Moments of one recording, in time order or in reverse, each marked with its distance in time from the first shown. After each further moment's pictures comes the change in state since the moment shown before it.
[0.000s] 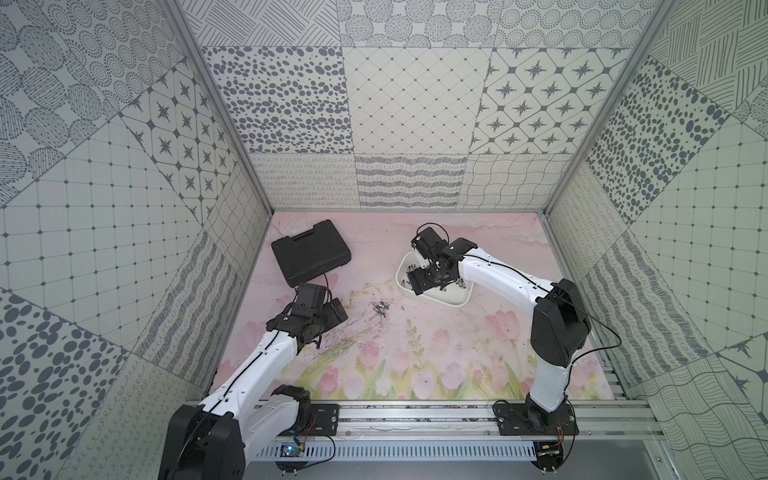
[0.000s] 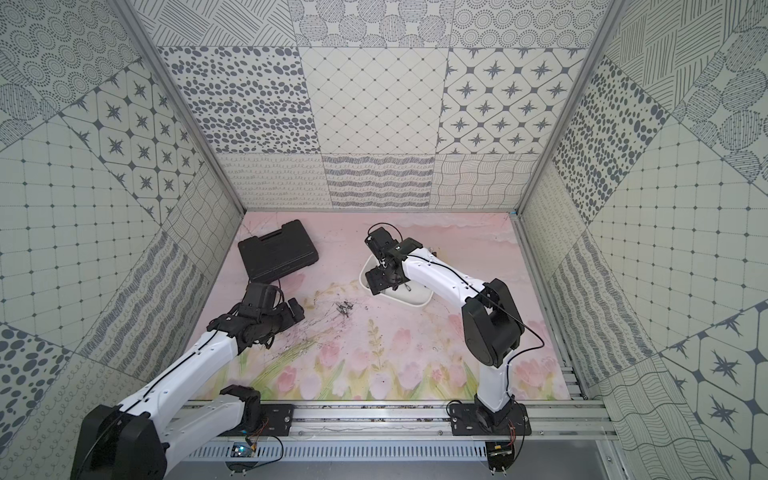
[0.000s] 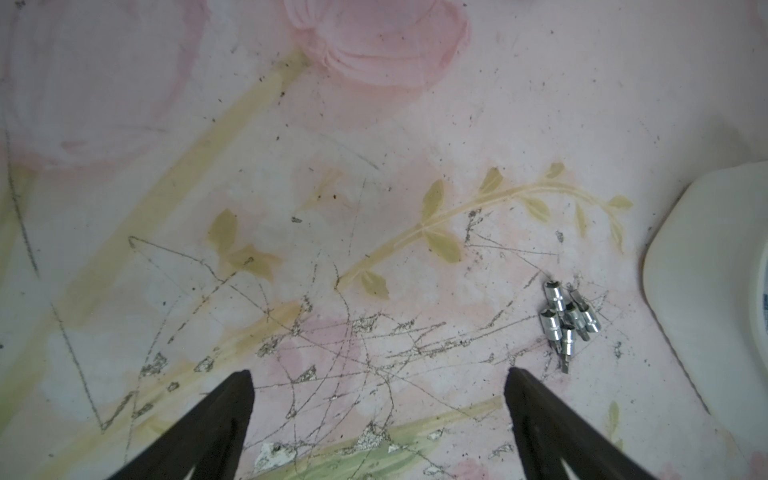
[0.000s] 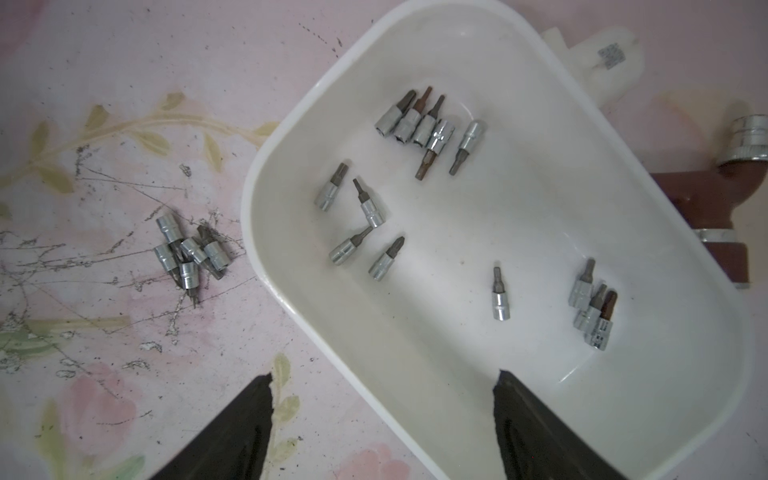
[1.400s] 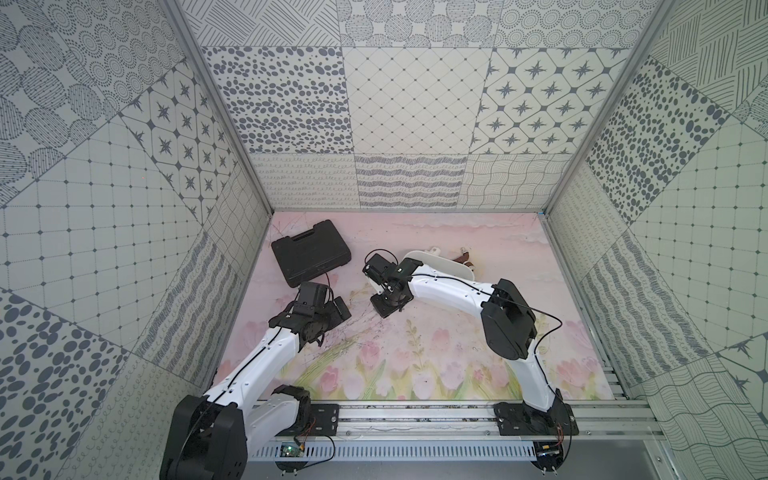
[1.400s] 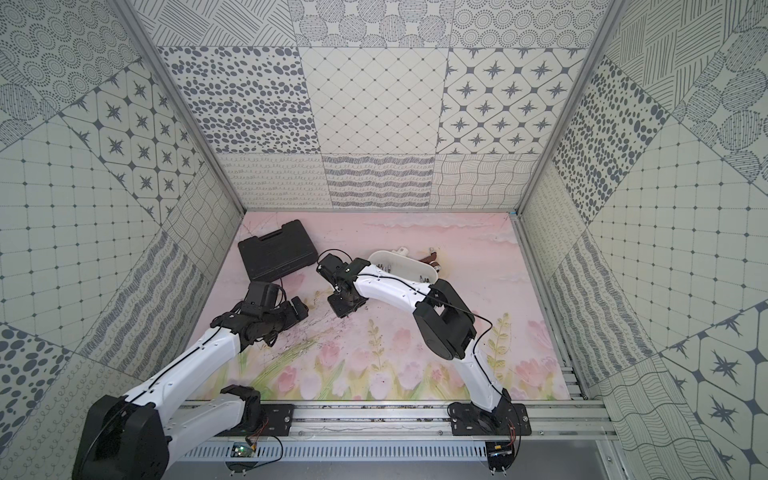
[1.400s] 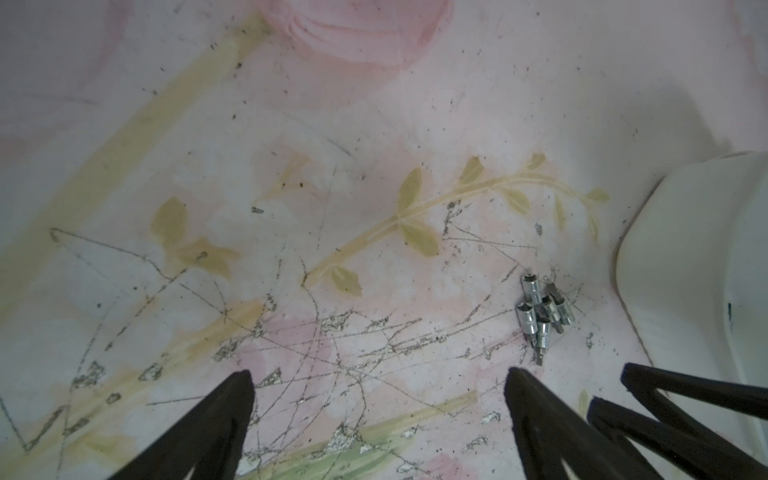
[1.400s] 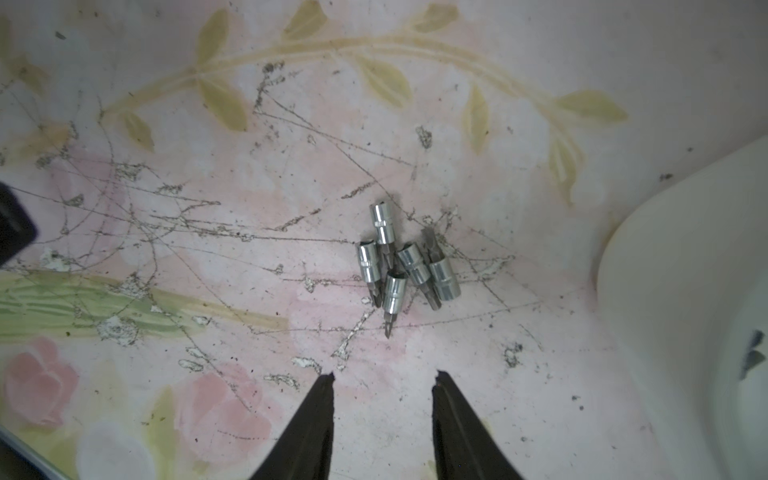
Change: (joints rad) left arm 0.000 0.042 0.000 0.045 0.064 -0.029; right arm 0.234 0.310 0.232 -0.019 -0.090 0.056
